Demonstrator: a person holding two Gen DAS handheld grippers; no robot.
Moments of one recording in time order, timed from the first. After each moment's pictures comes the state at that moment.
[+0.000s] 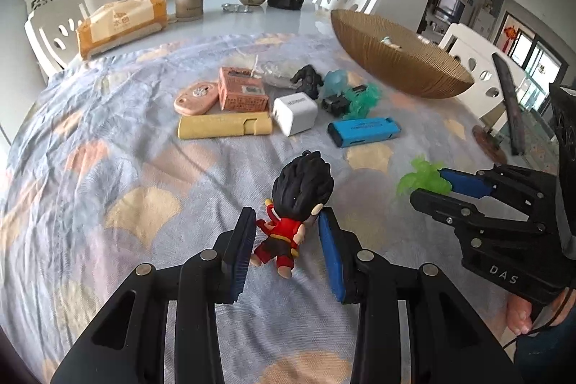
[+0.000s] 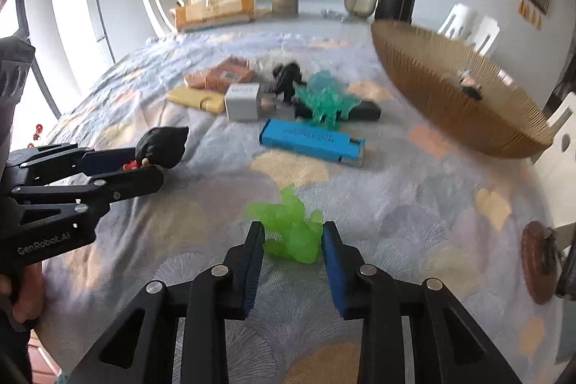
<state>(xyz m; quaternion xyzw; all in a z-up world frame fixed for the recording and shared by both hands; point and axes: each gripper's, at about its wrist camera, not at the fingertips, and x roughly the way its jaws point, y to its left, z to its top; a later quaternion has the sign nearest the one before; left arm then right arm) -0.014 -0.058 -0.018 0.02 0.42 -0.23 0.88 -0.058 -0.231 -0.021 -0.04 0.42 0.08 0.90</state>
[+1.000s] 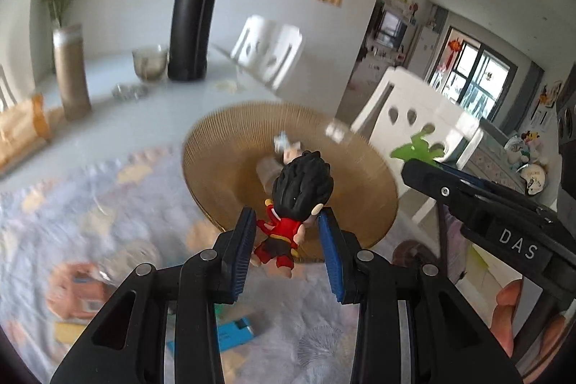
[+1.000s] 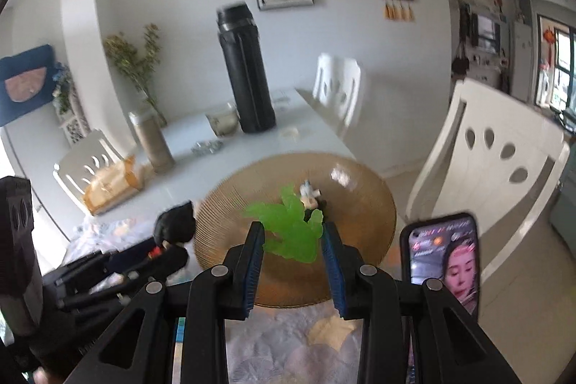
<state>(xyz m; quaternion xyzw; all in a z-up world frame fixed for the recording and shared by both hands) 0.072 -0.227 0.063 0.01 0.36 -0.34 0.87 -0.007 -0.382 0.107 0.11 0.32 -0.10 0.94</state>
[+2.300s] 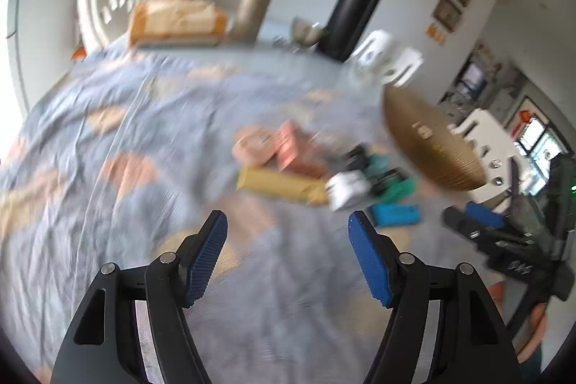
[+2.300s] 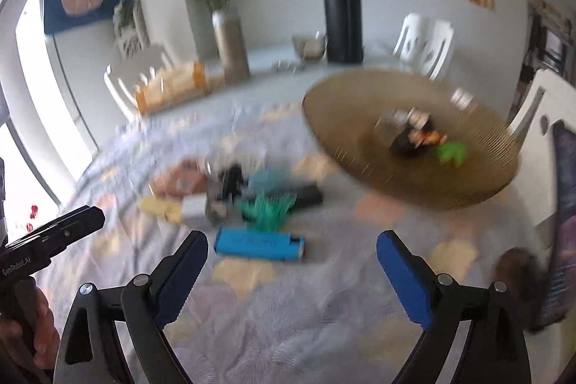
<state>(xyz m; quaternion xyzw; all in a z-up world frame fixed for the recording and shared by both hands) 0.026 -0.004 -0.017 -0.11 0.40 -0.16 0.90 -0.015 -0.267 0.010 0.04 0.38 0.04 0.92</state>
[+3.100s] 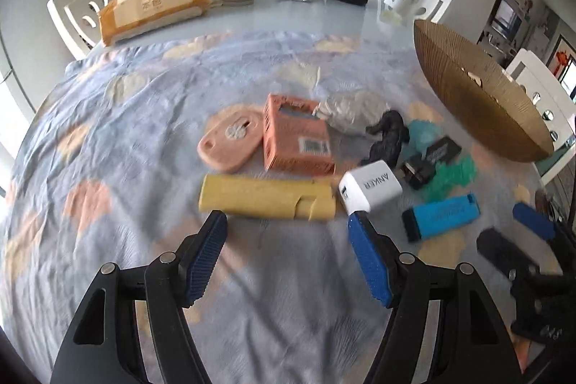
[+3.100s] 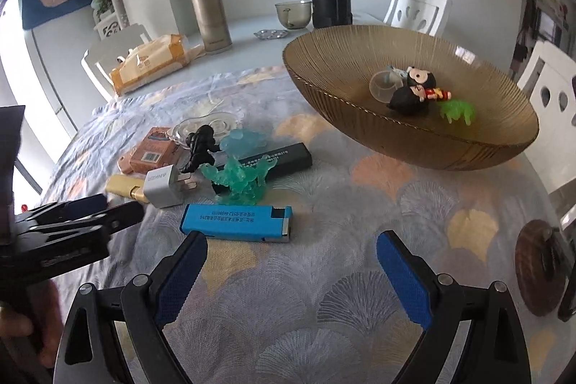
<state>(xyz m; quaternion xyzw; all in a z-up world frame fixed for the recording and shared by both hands) 0.077 -0.073 -0.029 0.01 0.46 -0.11 0.88 -0.002 -0.278 -0.016 0.06 0.42 0.01 0.91</state>
